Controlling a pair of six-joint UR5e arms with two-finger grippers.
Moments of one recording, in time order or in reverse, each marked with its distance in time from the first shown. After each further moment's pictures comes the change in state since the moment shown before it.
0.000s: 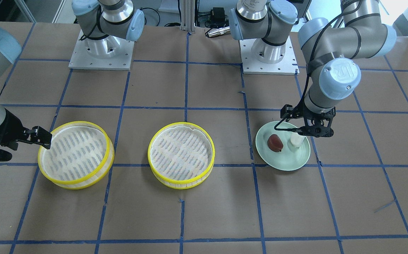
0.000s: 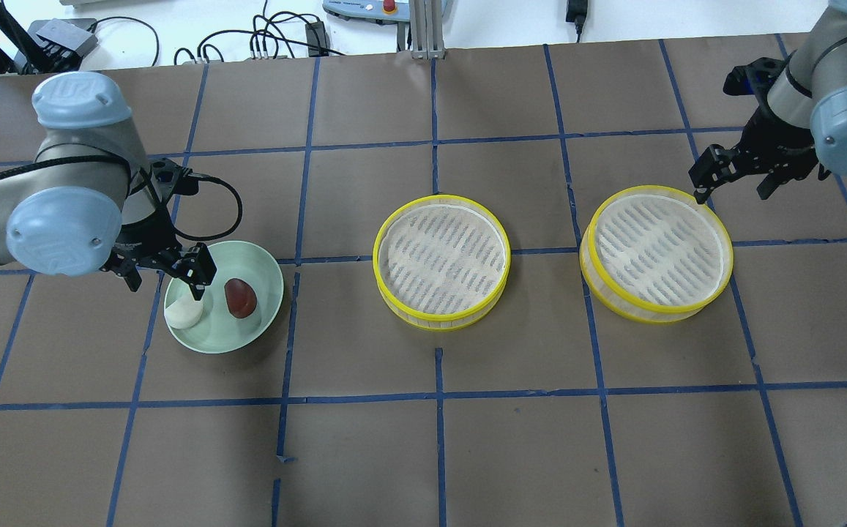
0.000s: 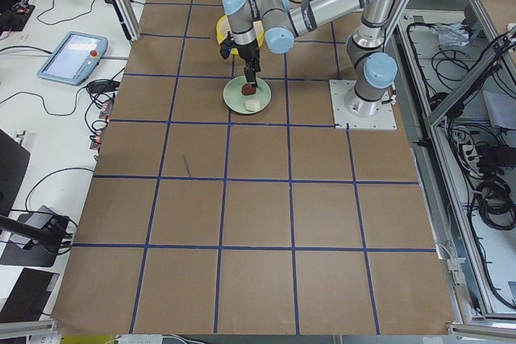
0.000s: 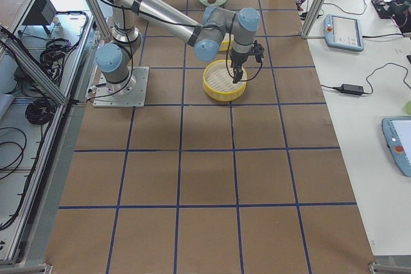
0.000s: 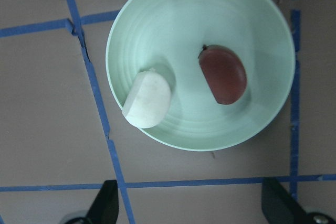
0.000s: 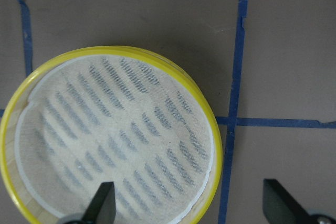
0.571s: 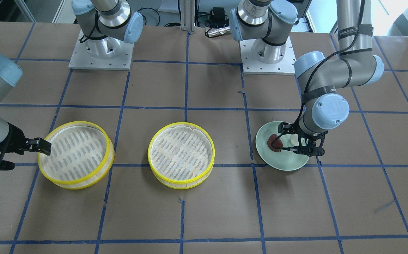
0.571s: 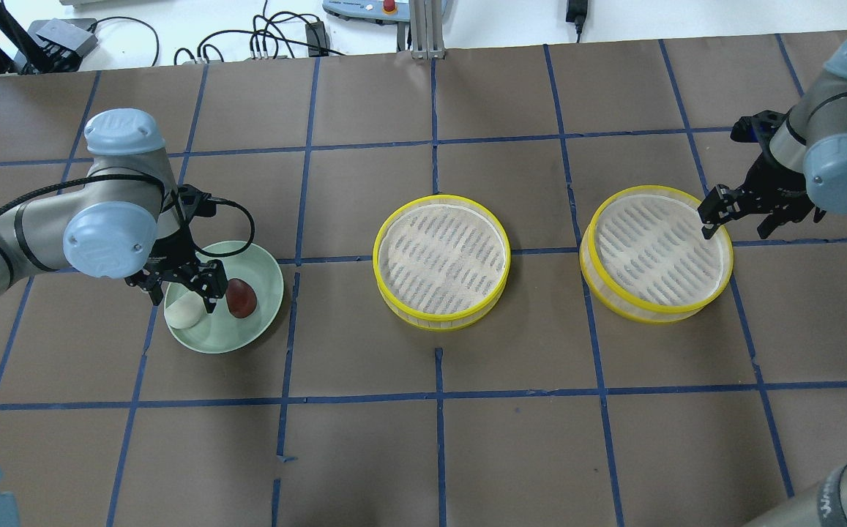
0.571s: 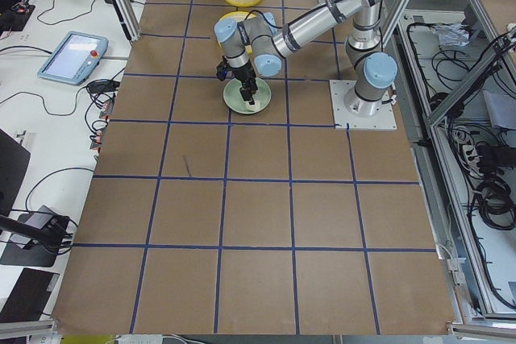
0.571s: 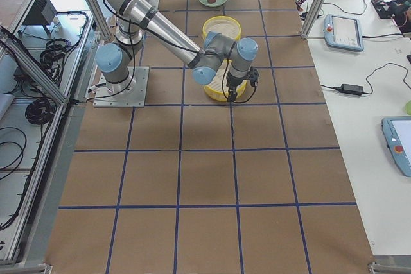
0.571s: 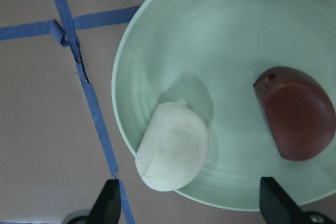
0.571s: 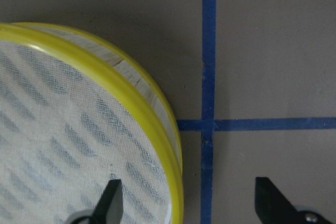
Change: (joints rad) left arm 0.011 -0.134 -0.022 0.093 0.011 0.006; right arm -0.067 0.085 0.086 -0.125 0.001 -0.013
